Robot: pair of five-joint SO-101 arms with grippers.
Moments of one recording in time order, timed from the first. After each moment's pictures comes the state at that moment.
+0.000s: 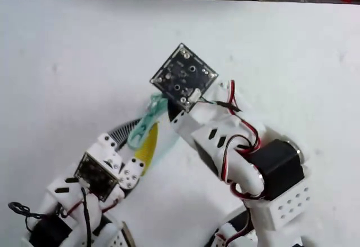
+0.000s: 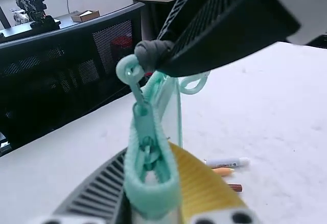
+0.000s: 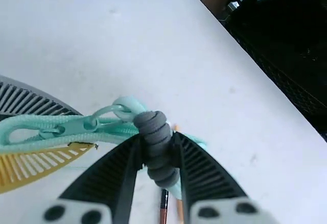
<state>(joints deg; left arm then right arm) 31.3 -103.5 65.8 57.0 -7.1 -32.1 -37.8 -4.6 87.0 25.6</state>
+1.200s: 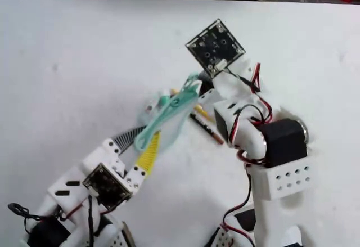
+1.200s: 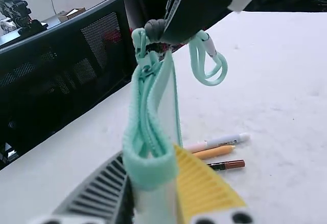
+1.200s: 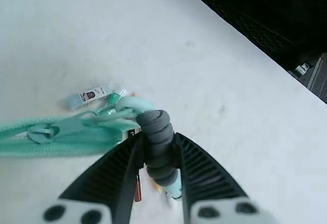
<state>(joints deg) 32.7 -104.4 65.5 62.0 -14.4 -19.1 -36.4 1.1 84.0 26.2</state>
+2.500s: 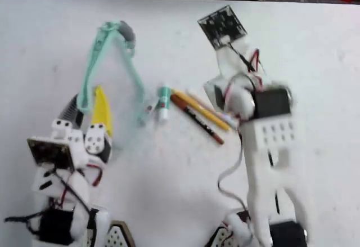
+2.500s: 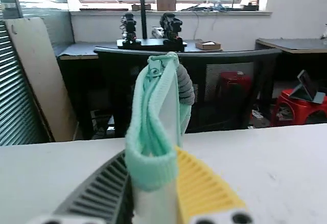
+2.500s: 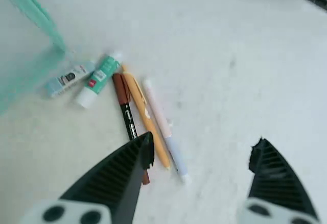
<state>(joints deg) 2.9 -103.6 72.9 40.0 2.7 -12.8 -22.4 3.3 81.8 20.3</state>
